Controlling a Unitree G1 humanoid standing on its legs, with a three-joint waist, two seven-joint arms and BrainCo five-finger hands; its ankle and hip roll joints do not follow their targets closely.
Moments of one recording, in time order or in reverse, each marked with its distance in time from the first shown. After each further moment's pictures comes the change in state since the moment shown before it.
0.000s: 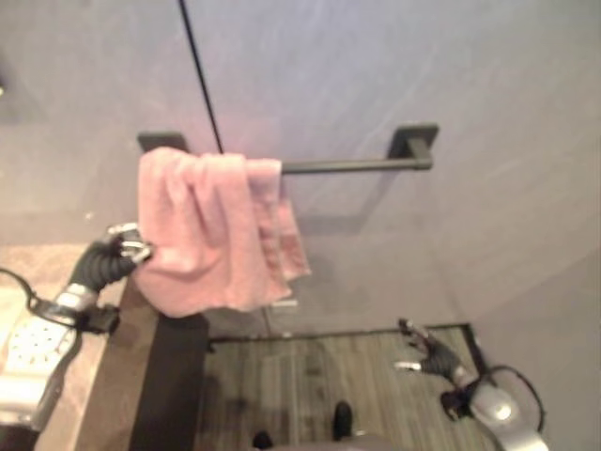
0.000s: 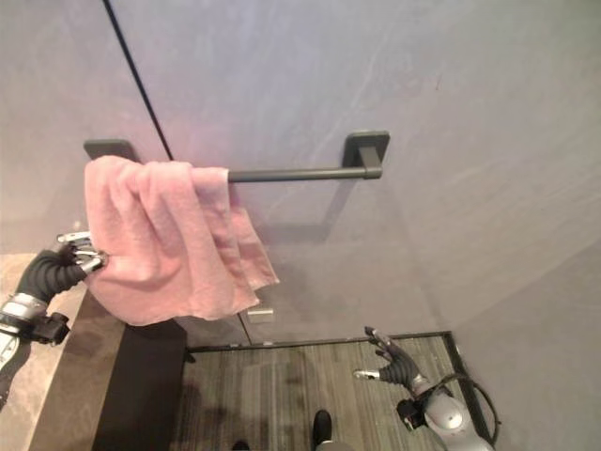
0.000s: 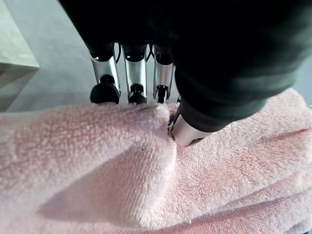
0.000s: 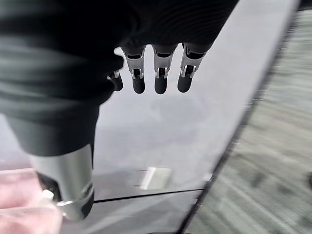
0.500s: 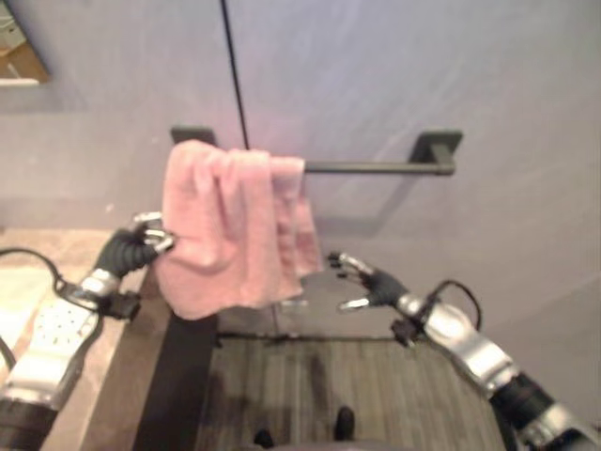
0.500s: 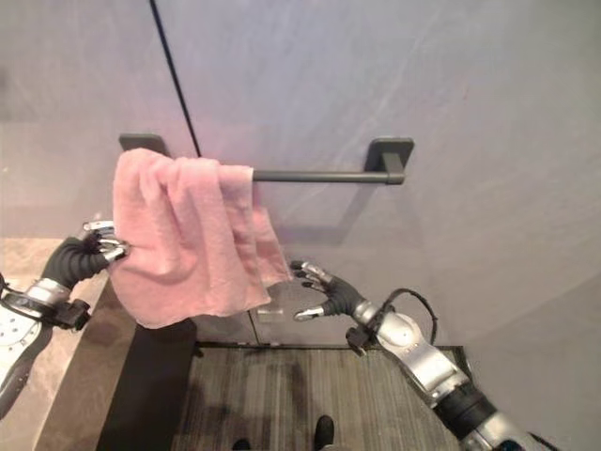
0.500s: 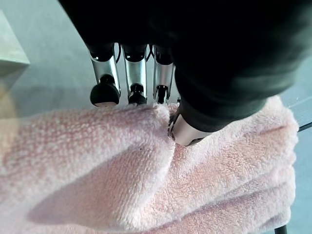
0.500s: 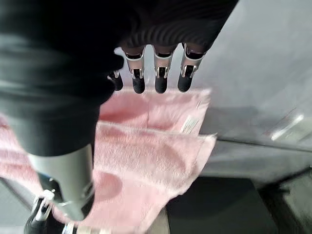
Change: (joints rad) left arm -0.099 0.001 -0.069 0.000 -0.001 0.010 0.005; right arm -0.421 -0.014 0.286 -0.126 0.280 0.067 0.061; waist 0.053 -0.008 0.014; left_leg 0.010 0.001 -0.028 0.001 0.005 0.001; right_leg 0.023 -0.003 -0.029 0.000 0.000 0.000
